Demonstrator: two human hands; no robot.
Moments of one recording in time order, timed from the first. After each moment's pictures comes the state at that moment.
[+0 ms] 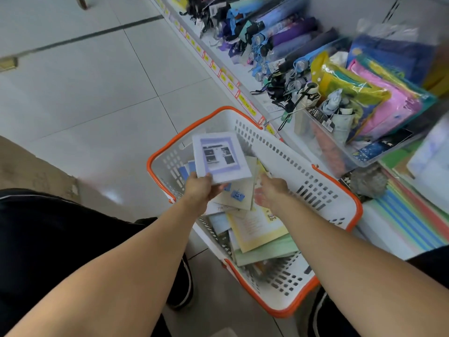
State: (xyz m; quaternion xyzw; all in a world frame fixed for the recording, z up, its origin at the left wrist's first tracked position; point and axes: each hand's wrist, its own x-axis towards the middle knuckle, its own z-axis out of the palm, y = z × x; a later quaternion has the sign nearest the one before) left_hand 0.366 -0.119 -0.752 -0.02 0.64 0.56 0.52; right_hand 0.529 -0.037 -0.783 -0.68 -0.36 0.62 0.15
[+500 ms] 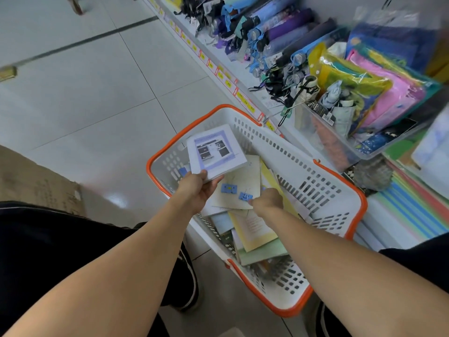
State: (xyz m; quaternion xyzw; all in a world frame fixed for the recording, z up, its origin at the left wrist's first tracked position) left_hand 0.354 -0.125 -0.736 -0.08 0.57 0.60 0.56; right_hand 0.524 -0.066 -0.818 -0.70 -0.48 0.52 0.08
